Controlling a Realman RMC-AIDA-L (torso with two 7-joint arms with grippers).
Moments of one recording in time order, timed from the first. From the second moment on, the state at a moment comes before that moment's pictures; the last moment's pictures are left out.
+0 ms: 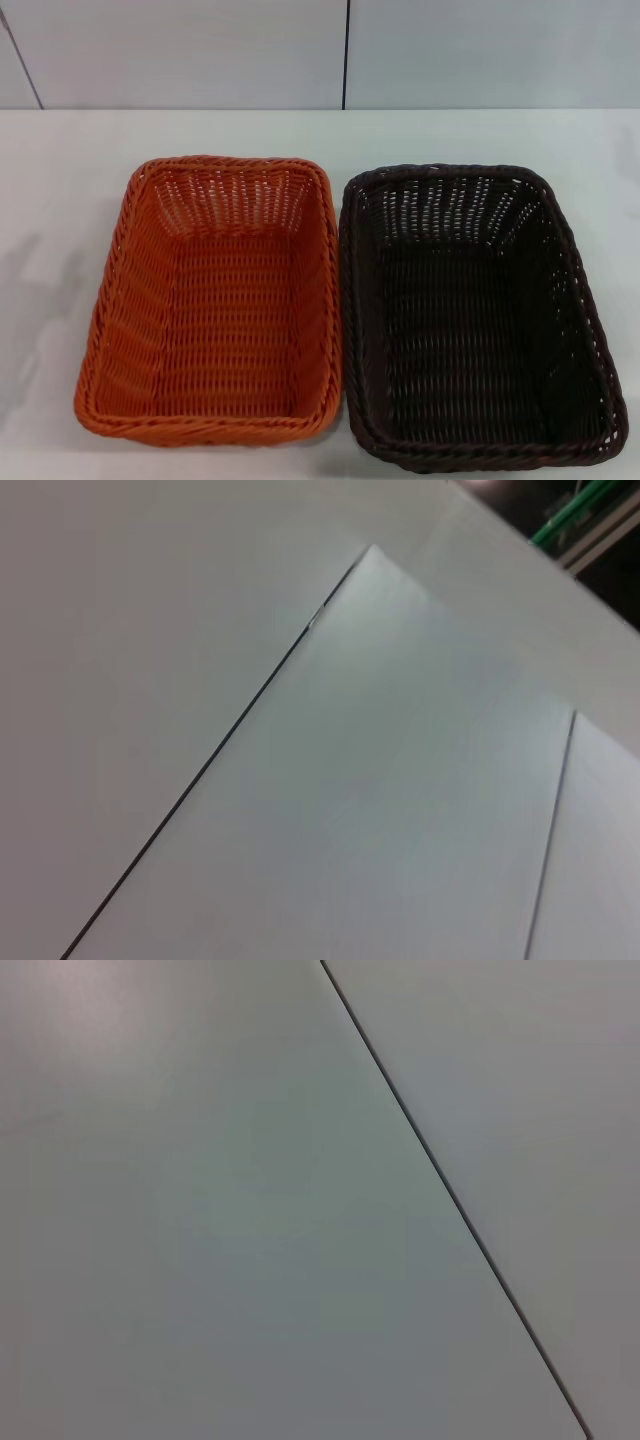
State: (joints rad) left arm -0.33 -2.06 0.72 0.04 0.64 1.97 -0.91; right arm 0.66 2.08 -0.86 -0.16 -0.26 -1.33 0.55
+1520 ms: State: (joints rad) left arm -0.41 -1.99 0.89 1.71 2.29 1.57 -2.64; right arm 0.63 2.07 -0.85 -0.16 -0.25 -1.26 0.54
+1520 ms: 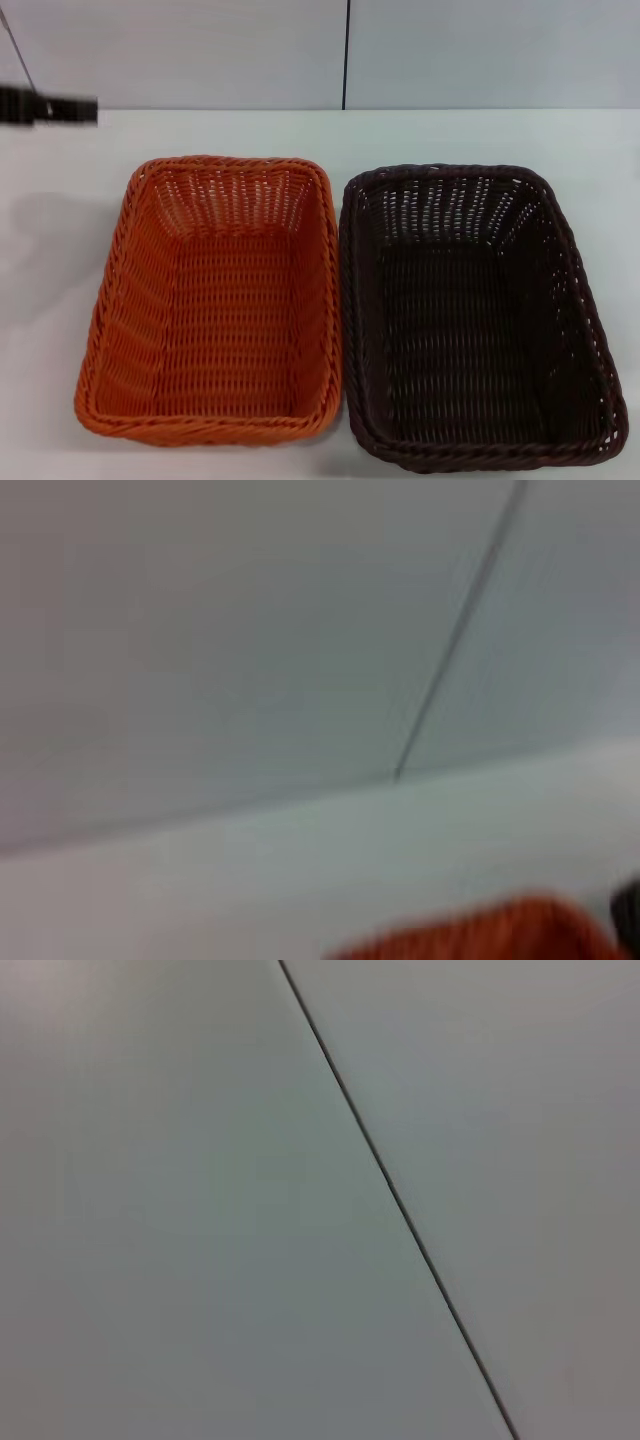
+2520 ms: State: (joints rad) left arm -0.38 -2.06 0.91 1.51 2.35 1.64 -2.60; right arm 0.63 2.07 -0.86 -0.15 -0.25 -1.24 0.54
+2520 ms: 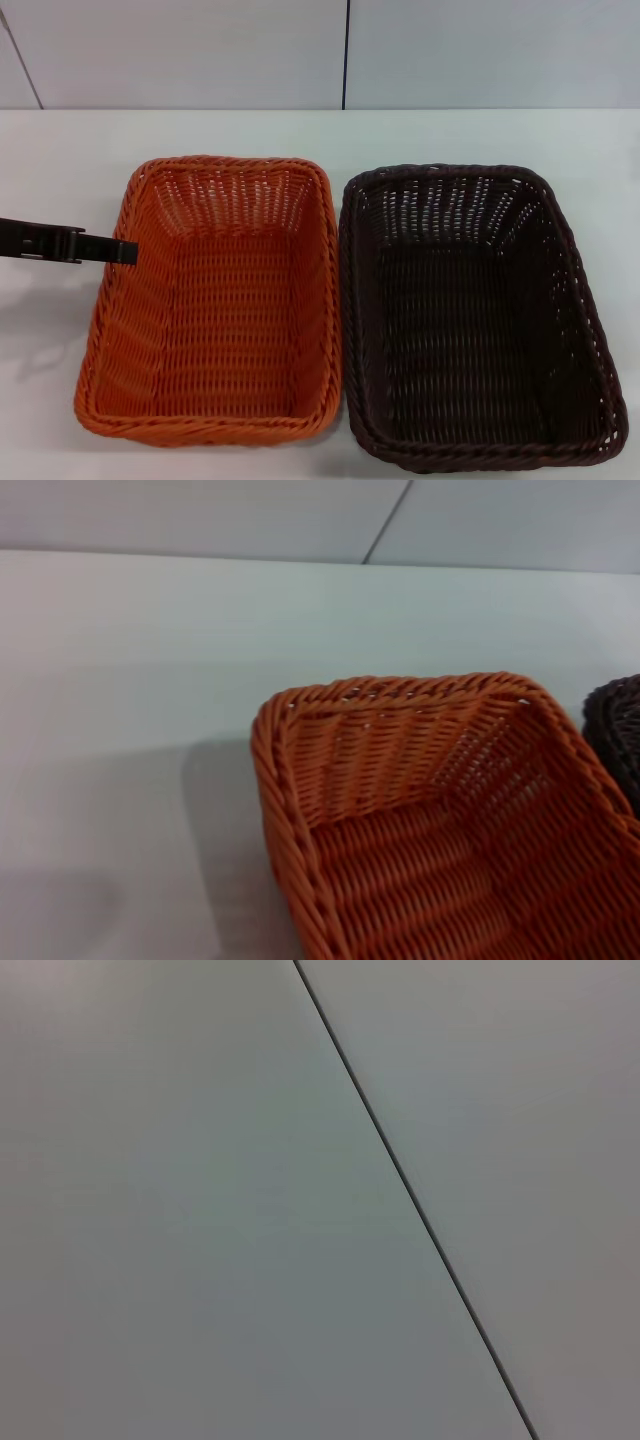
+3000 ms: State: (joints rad) left arm -0.37 -2.06 0.90 1.46 2.35 1.64 -2.61; right arm 0.63 2.07 -0.86 -0.16 -0.25 -1.23 0.54
